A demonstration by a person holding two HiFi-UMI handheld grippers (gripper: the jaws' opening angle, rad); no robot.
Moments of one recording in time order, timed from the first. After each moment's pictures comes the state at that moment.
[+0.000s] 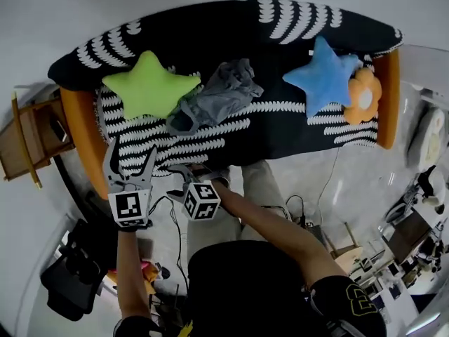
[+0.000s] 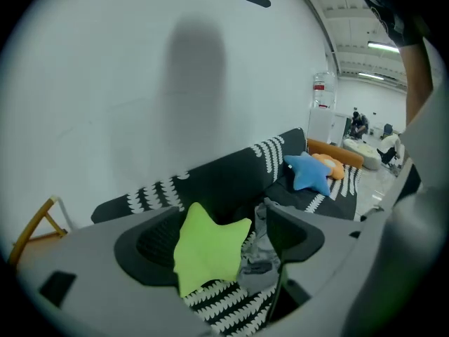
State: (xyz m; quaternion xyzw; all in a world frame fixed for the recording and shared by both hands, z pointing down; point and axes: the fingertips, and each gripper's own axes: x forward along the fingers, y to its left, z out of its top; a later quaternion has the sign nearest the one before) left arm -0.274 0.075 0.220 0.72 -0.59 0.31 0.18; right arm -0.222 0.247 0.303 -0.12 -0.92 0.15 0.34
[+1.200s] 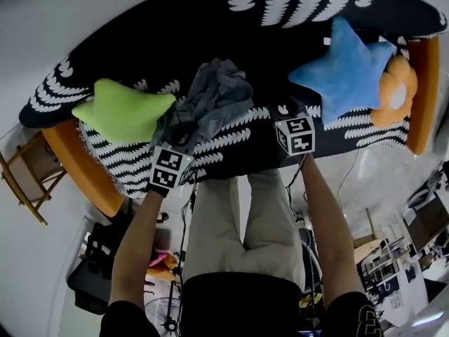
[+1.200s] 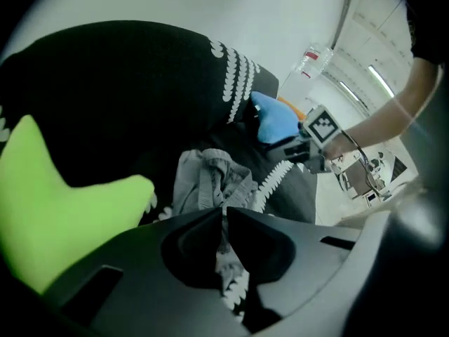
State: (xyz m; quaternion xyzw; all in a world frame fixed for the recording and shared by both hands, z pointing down) left arm -0.077 -0.015 0.520 0.76 -0.34 0.38 0.39; right arm 0.133 -0.099 0.579 0.35 -0.78 0.36 0.38
